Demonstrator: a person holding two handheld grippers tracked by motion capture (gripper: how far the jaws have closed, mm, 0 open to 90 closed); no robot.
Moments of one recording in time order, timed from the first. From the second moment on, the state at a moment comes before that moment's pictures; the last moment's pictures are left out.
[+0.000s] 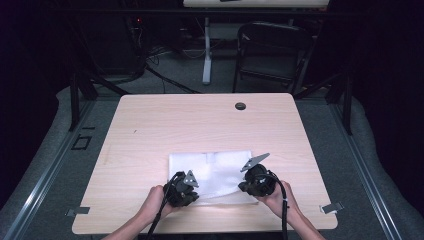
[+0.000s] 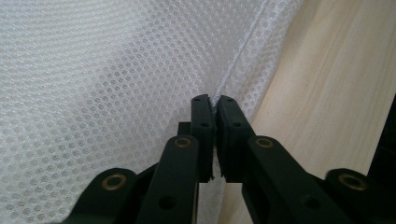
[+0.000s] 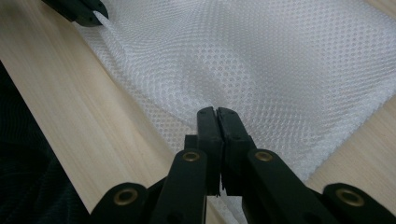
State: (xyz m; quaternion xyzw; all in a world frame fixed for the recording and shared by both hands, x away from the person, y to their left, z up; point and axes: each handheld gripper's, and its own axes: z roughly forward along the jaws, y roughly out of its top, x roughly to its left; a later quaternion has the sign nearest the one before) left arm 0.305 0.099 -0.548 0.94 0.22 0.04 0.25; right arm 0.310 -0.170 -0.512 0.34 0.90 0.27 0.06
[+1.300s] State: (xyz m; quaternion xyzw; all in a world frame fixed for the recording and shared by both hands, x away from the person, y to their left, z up) left arm 0.294 0.118 -0.507 0.91 0.24 0.06 0.33; right arm 0.291 -0.179 -0.499 0.32 0.90 0.26 0.12
